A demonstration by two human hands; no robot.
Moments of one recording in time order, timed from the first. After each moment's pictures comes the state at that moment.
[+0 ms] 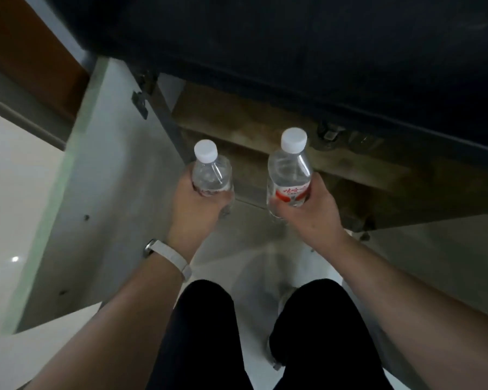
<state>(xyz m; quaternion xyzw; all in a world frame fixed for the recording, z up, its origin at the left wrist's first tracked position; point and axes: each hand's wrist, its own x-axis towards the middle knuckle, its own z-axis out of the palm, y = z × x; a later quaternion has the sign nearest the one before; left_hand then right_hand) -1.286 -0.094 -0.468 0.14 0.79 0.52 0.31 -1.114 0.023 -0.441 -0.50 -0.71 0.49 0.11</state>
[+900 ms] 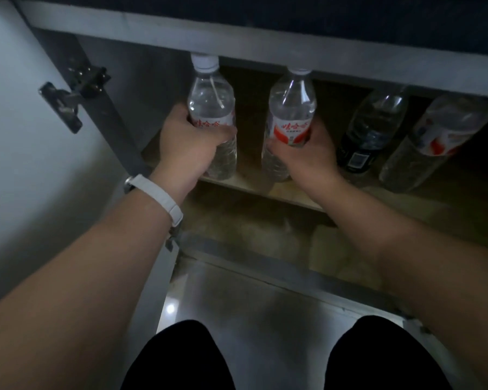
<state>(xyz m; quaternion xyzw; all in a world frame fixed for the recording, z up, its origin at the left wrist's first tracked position) -1.378 0.068 -0.551 0.26 0.75 0.59 0.17 -1.226 0.186 -0.576 -0.41 -0.70 0.48 0.33</state>
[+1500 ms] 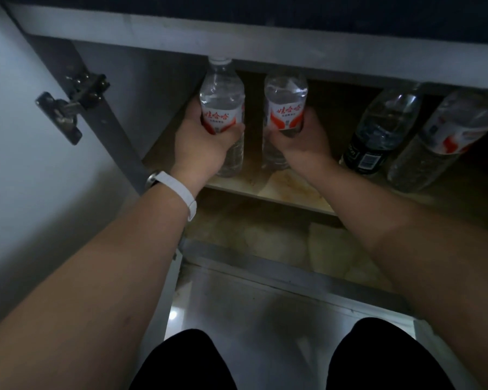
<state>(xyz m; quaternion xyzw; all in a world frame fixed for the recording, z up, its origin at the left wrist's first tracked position) -1.404 0.096 -0.578 0.34 0.75 0.56 0.14 -1.262 0.210 -0.583 -0.43 -0.71 0.45 0.33</state>
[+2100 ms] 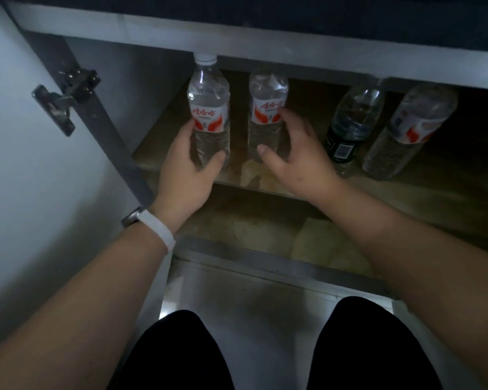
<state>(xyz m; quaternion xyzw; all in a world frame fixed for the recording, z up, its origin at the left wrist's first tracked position) -1.368 0.037 -0.592 0.42 0.74 0.51 0.09 -1.204 0.165 -0.570 -0.36 -0.85 0.27 0.27</state>
